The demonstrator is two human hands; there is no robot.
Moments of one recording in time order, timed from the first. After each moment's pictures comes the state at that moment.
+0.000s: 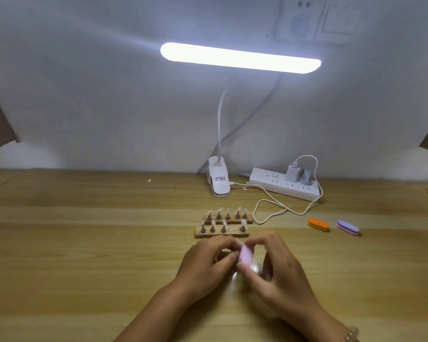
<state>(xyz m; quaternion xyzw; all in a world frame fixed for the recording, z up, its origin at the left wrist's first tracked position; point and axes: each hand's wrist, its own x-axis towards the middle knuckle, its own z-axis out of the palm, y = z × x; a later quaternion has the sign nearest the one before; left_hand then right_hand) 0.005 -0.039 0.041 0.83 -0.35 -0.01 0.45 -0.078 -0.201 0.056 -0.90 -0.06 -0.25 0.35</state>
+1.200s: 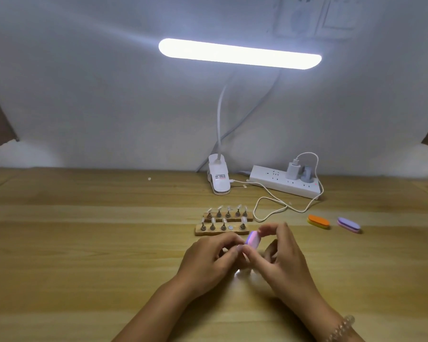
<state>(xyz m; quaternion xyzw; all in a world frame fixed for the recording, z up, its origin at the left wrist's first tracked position) 0.004 -0.041 0.045 0.83 -0.34 -0.02 0.45 -0.071 -0.205 0.049 -0.88 0.01 -0.26 0.39</state>
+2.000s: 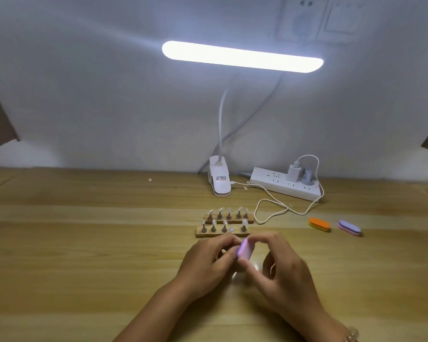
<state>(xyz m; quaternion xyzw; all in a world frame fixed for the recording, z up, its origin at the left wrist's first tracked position) 0.003 -0.040 0.046 0.82 -0.33 -0.03 0.47 -0.079 -0.199 0.056 -0.90 -0.05 -0.30 0.31</state>
